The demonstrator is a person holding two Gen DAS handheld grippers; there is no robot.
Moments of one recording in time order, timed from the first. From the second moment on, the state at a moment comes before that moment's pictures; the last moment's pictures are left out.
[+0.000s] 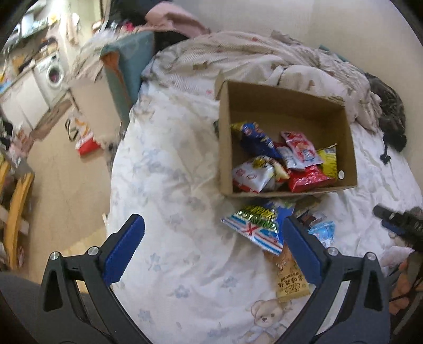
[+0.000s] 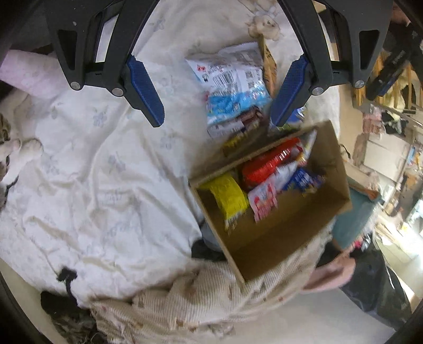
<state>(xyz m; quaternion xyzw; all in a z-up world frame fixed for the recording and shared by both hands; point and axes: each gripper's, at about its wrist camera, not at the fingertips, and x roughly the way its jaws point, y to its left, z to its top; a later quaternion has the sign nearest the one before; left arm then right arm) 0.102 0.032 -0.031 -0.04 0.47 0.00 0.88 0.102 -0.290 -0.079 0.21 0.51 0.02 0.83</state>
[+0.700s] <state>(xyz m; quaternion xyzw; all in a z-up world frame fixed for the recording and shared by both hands) 0.114 0.031 -0.056 -0.09 0.52 0.00 0.85 0.131 -0.201 -0.187 0.11 0.69 0.08 0.71</state>
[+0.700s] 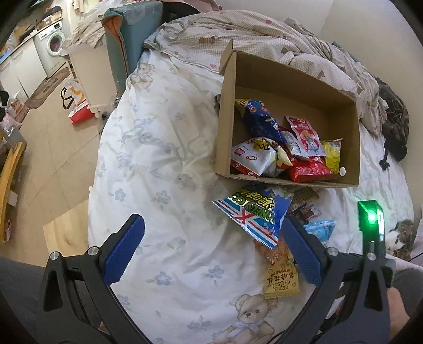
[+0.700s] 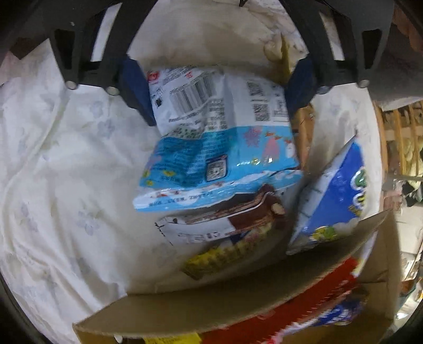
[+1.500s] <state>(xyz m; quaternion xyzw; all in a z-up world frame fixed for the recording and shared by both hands) 0.100 -0.051 -0.117 -0.04 0.61 -0.05 0.79 0.091 -0.279 -0.093 0.27 0.55 0.05 0.79</state>
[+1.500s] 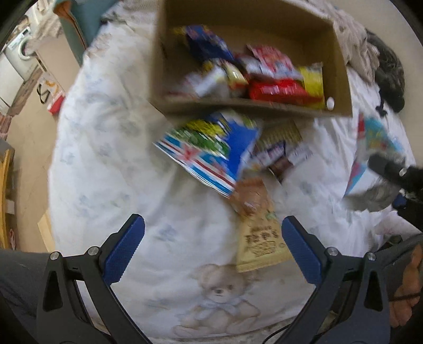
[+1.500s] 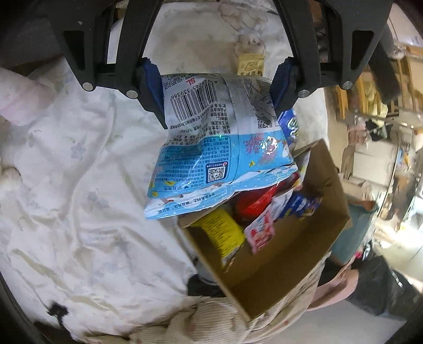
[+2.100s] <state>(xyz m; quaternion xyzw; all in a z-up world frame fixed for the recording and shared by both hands) 0.104 -0.096 -0.167 -0.03 0.64 -0.04 0.77 0.092 -0.312 -0.100 0.31 0.55 0.05 0.77</state>
